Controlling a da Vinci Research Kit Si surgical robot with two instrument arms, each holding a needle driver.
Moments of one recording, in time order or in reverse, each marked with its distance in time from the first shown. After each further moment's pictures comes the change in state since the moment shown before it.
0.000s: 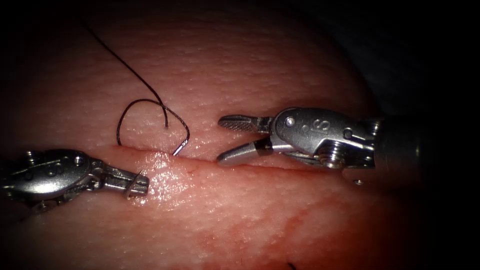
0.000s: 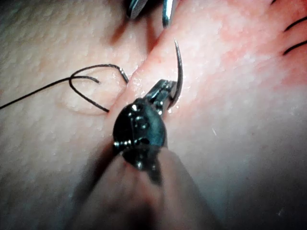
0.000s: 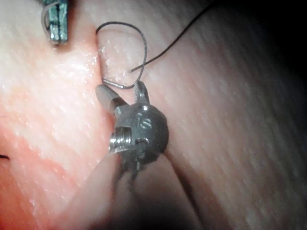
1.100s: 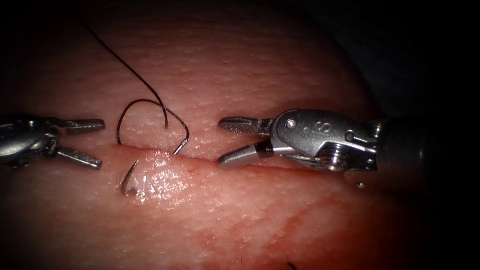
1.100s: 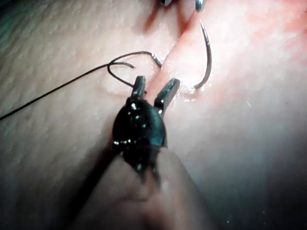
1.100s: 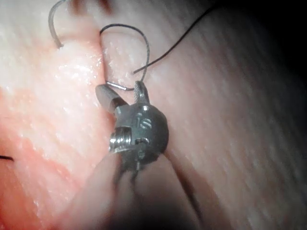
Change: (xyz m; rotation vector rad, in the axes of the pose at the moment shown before) right arm 0.000 0.000 0.000 -0.007 0.002 0.002; left arm 0.003 -0.002 -0.007 0.068 0.042 0.087
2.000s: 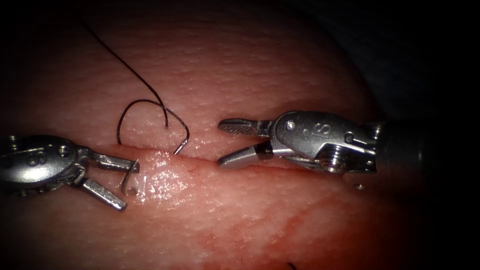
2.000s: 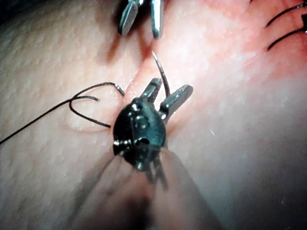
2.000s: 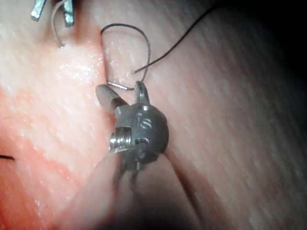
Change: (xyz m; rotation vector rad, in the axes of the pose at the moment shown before) right arm 0.000 0.000 0.000 0.002 -0.001 -0.002; left arm 0.000 0.004 0.006 -0.261 -0.103 0.043
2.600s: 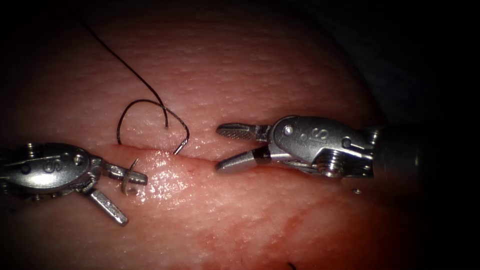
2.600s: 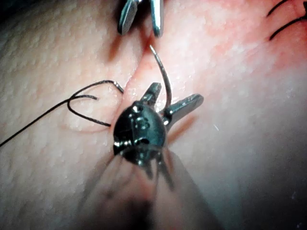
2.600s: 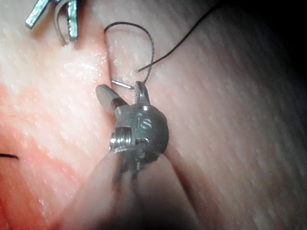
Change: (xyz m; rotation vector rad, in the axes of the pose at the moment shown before) right arm -0.001 0.000 0.000 0.000 -0.001 -0.005; left arm -0.001 -0.001 0.001 -0.104 -0.051 -0.004
